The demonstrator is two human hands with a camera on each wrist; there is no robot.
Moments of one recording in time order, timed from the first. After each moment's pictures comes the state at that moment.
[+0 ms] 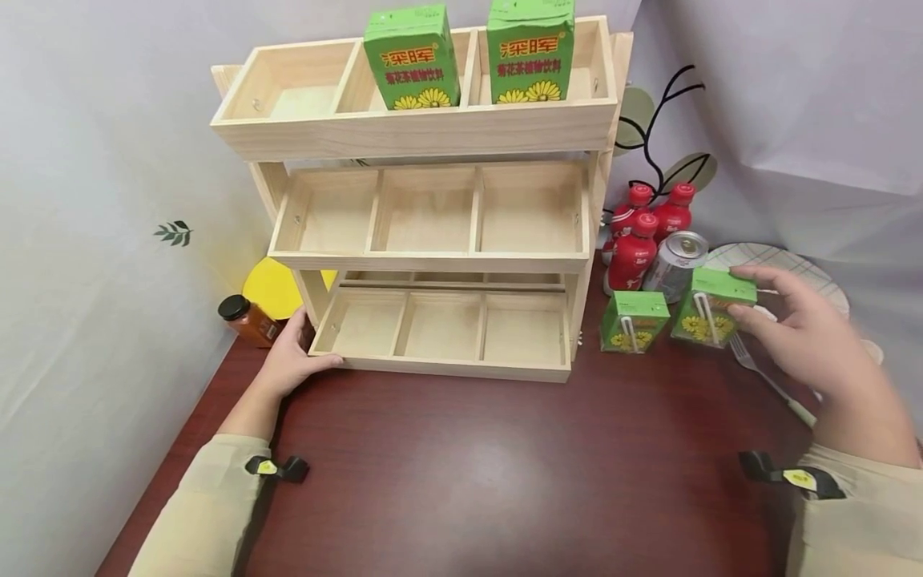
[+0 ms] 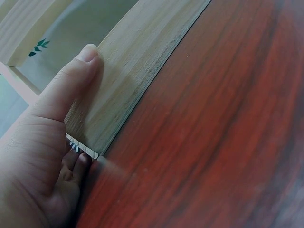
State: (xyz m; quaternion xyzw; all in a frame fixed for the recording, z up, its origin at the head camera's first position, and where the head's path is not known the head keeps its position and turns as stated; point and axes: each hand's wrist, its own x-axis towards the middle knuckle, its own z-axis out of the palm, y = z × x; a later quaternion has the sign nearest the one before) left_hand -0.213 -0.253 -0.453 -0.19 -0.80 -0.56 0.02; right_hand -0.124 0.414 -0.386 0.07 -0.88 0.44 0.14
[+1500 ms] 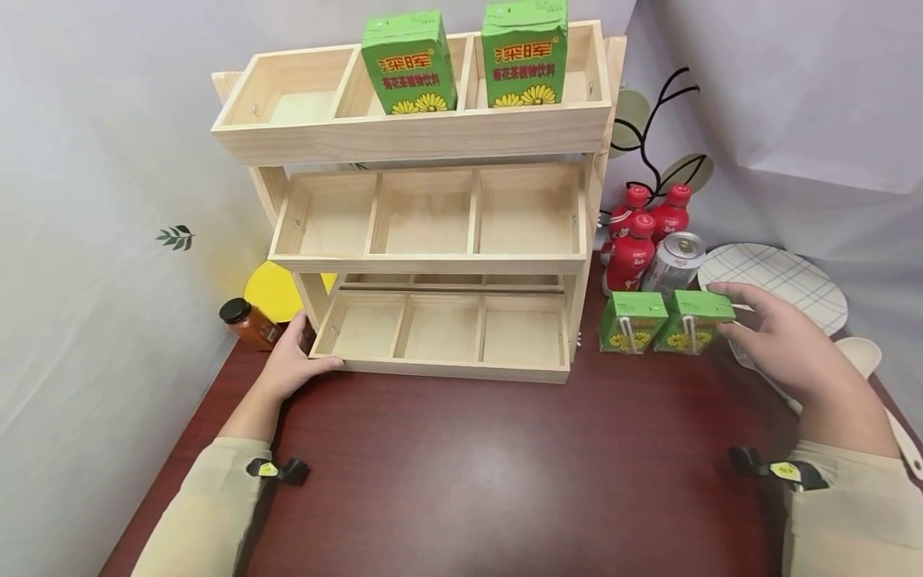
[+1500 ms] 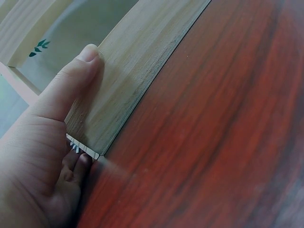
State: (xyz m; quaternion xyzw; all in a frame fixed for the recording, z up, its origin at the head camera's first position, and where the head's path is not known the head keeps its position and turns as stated) left_hand -0.212 -0.252 -0.450 -0.18 -0.81 -0.56 0.01; right_hand -0.134 0.425 -0.405 0.08 -0.91 0.39 0.07
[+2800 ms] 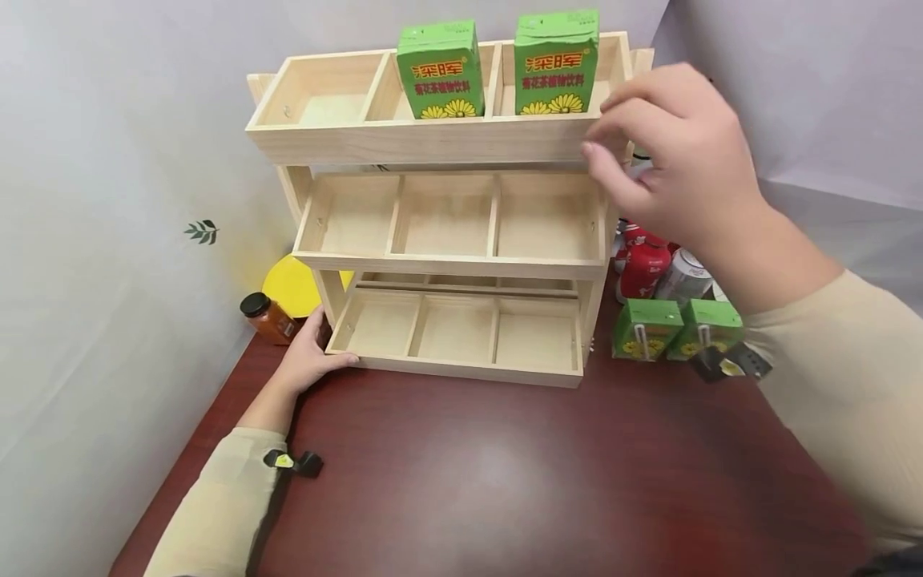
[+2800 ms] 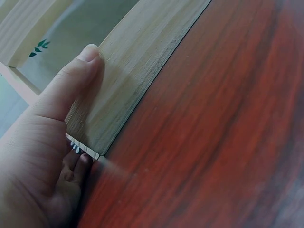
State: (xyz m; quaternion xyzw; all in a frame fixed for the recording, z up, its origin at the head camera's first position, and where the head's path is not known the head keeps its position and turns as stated) left_hand -0.211 -0.255 -0.449 -0.19 -0.81 -0.55 0.01; right_hand -0.199 0.226 -0.200 0.32 -0.74 0.24 0.54
